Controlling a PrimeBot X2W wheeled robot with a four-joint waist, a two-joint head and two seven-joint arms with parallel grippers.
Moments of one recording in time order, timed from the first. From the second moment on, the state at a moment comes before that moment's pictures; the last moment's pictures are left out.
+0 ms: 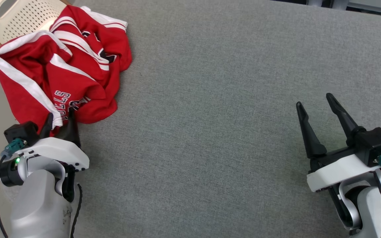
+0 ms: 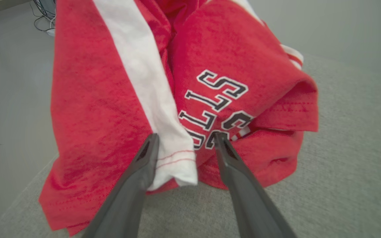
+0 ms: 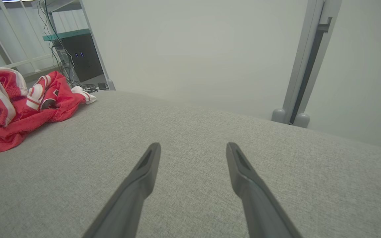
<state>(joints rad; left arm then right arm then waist) -0.60 0.09 0.15 0.95 -0.22 -0.12 -0.26 -0.22 -0.17 0.15 -0.01 0.10 0.13 0.02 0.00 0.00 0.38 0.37</state>
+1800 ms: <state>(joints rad) -0.42 0.05 -0.53 0.21 -0.25 -0.13 -0.10 -0.20 -0.05 0.10 0.17 0.22 0.13 -0.20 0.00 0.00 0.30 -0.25</state>
